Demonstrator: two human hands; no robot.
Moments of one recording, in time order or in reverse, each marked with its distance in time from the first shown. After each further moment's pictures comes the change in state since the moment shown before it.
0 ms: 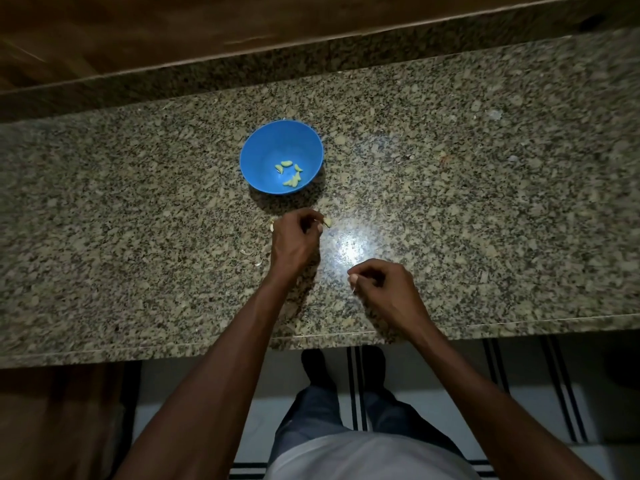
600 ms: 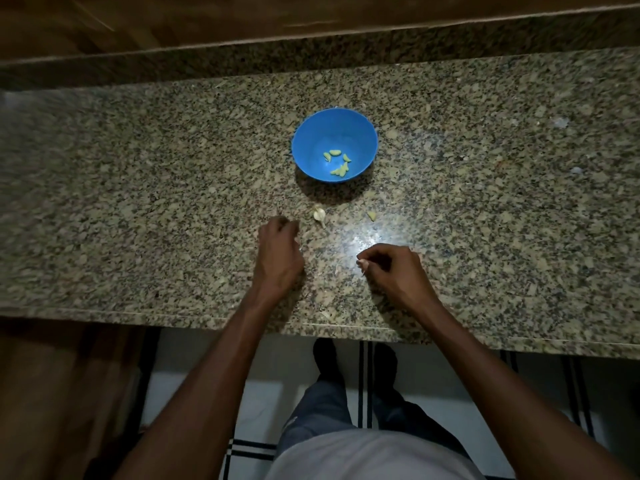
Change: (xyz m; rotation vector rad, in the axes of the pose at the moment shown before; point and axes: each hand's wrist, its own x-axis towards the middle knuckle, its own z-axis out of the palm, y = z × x) left_hand -0.046 -0.069 -0.067 0.380 0.021 -0.006; right_hand 0.029 -0.026 0.040 -0.176 -0.086 -0.094
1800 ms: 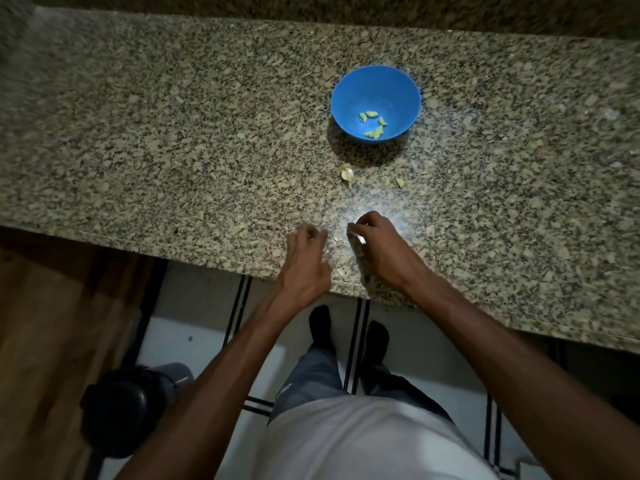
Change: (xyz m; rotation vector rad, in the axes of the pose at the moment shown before) left_hand -0.101 0.002 0.008 -0.109 -0.174 -0.014; right_hand -0.009 -0.028 0.038 -0.664 -0.290 -0.420
